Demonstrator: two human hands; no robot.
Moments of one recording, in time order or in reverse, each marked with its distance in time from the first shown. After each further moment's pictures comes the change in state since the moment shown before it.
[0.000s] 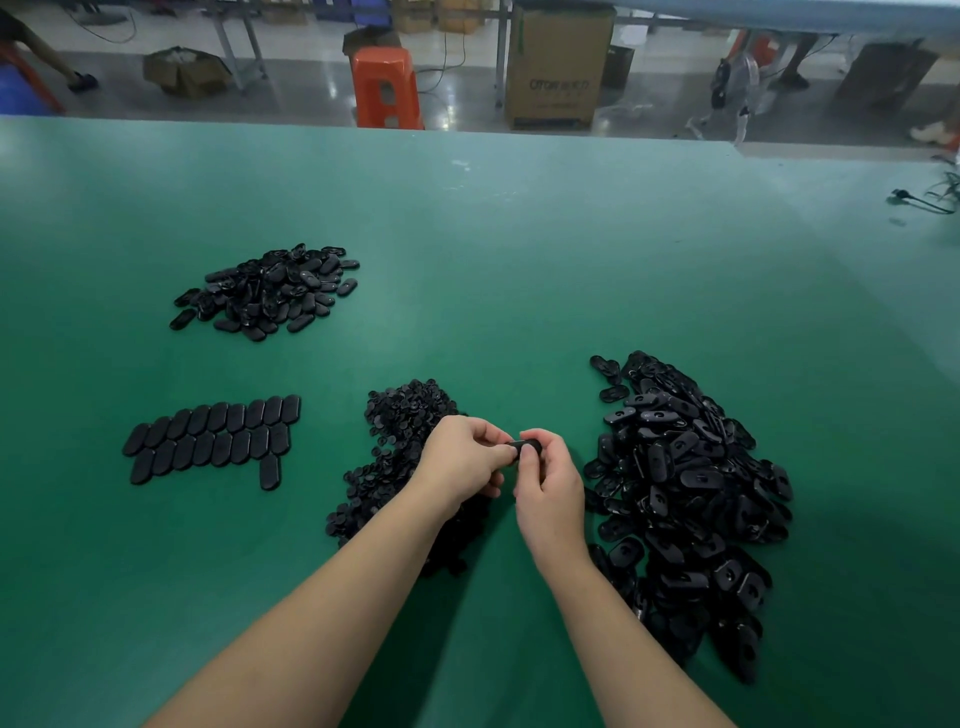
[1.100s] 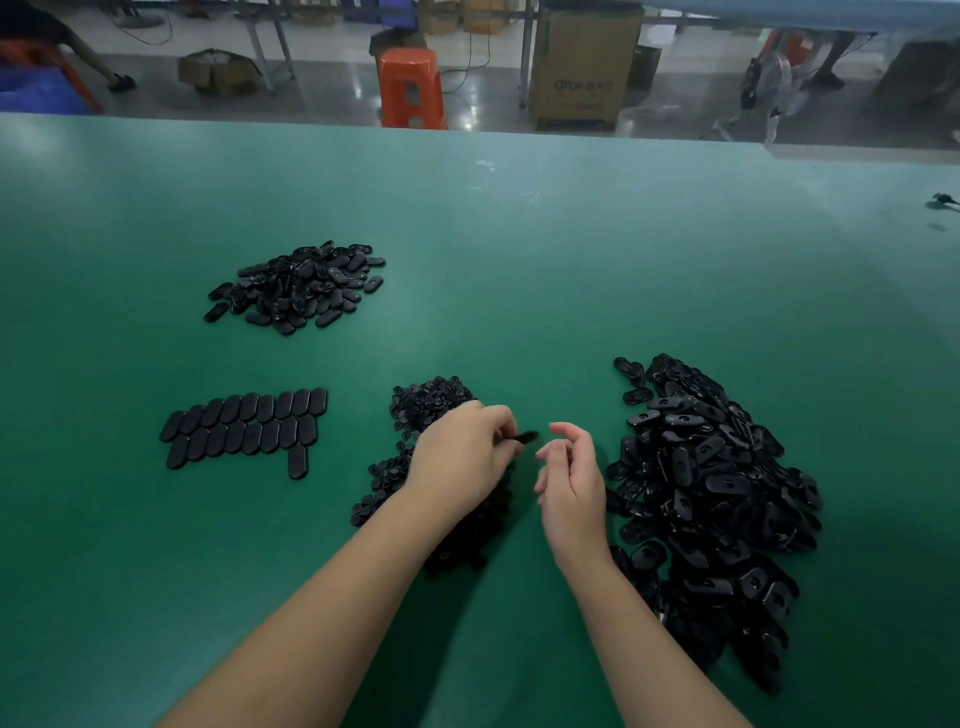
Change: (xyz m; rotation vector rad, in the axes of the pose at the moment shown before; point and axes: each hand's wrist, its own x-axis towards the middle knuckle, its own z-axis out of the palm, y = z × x) left_hand -0.015 0.003 -0.028 0.759 0.195 0.439; right_hand 0.000 0.002 0.000 0.092 -0.047 -0.016
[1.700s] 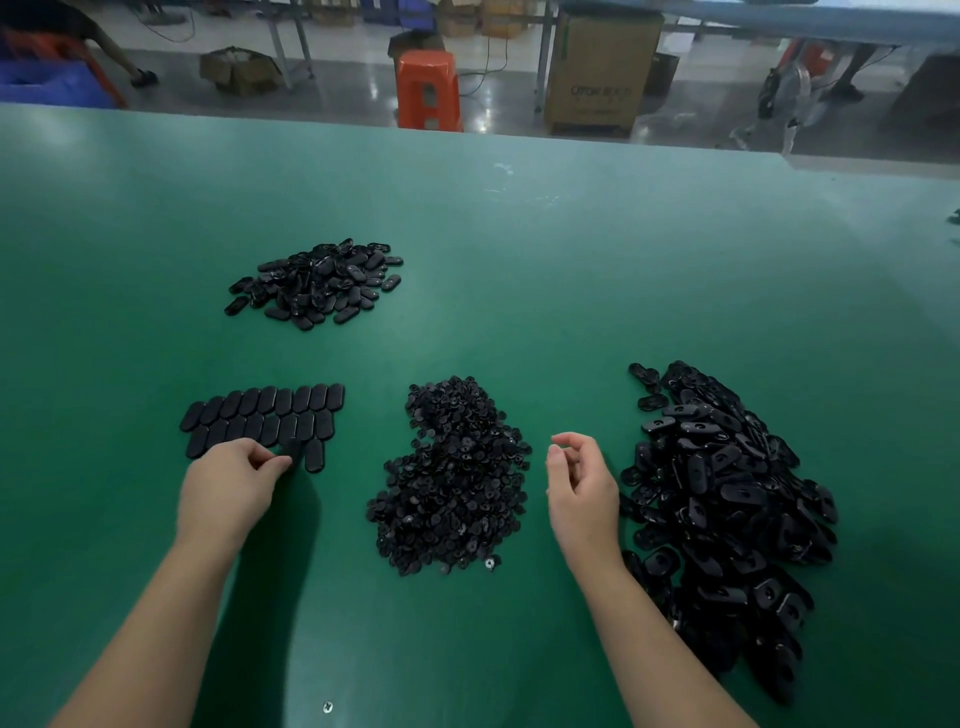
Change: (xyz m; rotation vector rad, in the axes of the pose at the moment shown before) left_hand -0.076 -0.191 -0.071 0.050 0.232 -0.714; right_hand -0.002 0.000 0.001 -0.086 -0.033 -0.012
